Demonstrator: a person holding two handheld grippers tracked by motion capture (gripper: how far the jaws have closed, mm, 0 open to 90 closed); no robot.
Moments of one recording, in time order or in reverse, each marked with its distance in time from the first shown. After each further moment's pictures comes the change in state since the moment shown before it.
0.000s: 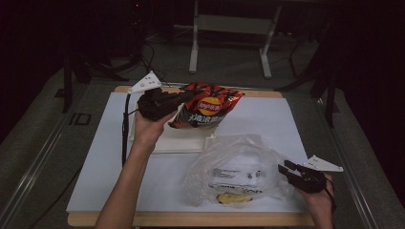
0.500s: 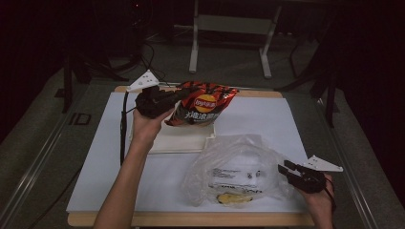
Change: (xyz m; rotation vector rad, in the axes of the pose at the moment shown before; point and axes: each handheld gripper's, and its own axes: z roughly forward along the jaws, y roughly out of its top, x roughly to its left) left arm 0.014 -0.003 0.001 0.007 0.040 -0.001; right arm 0.000 0.000 0.000 0.002 0.002 -0.001
